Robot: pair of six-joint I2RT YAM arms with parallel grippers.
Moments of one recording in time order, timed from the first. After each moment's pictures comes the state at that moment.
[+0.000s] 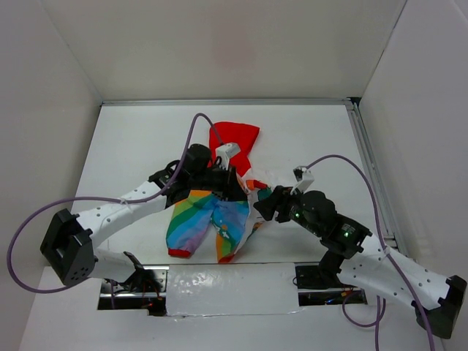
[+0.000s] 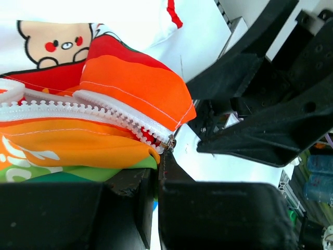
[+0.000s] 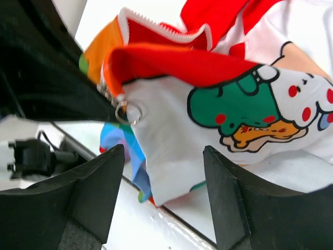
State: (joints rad) left arm -0.75 1.35 1.01 -0.17 0.51 -0.53; right arm 0.86 0.60 0.54 -0.29 0.17 0.75
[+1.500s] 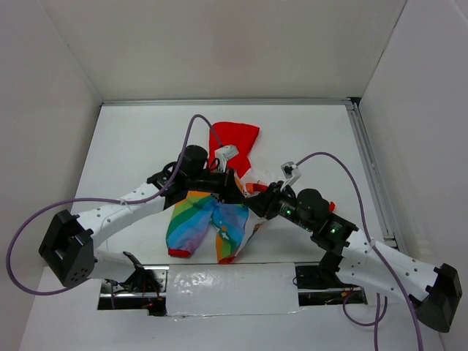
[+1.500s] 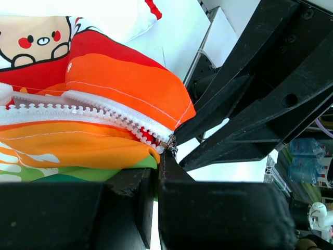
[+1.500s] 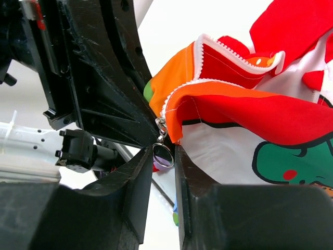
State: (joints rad) left arm -0.71 1.34 0.95 -0.09 0.65 -0.54; right arm 0.86 0.71 0.47 0.08 -0.02 0.75
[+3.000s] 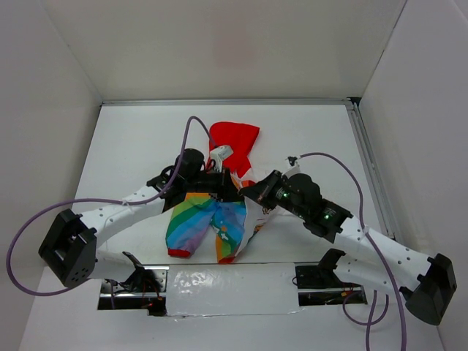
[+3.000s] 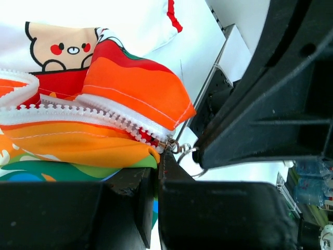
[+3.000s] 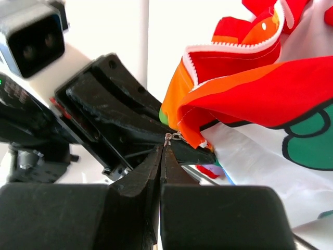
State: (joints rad) left arm -0.69 1.34 0.88 0.00 0.60 -0.56; right arm 0.80 0.87 0.64 -0.06 0.01 1.22
